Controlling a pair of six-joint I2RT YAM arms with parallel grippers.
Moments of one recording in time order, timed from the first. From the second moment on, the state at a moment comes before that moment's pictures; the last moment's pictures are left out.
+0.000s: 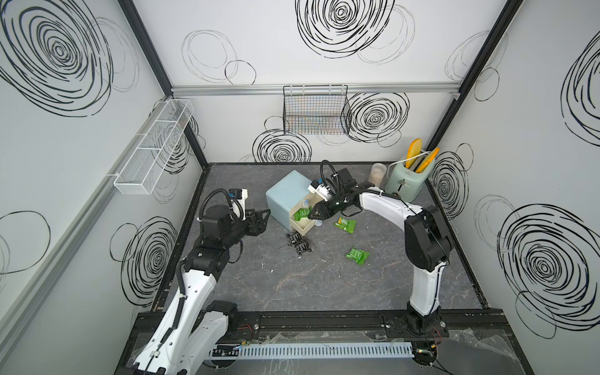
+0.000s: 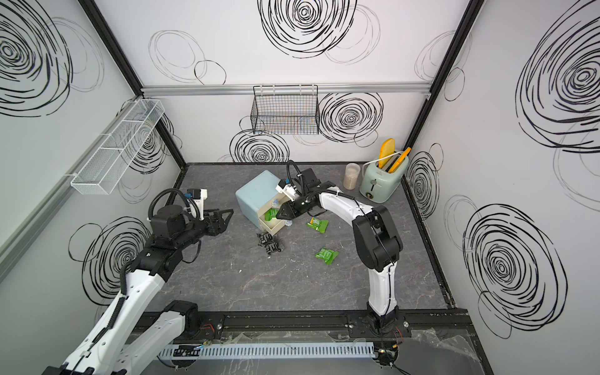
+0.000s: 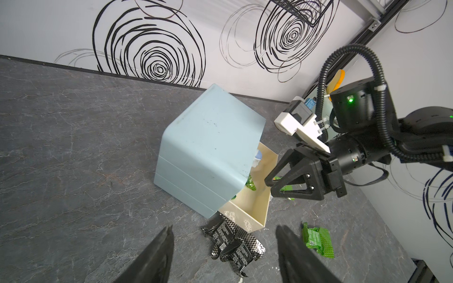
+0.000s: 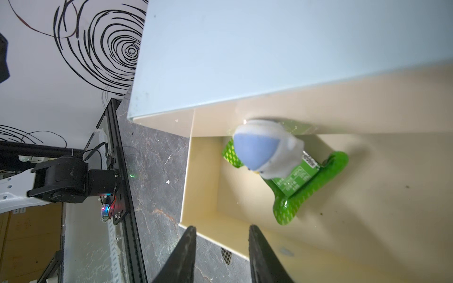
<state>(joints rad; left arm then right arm) -0.11 0.82 0.71 -0.29 0.36 -0.31 0.55 1.96 1.52 -0.59 -0.73 0.00</state>
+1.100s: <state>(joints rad) -0.18 0.79 0.63 -0.29 0.43 -0.38 0.40 1.32 0.74 -0.25 -0.34 0.31</state>
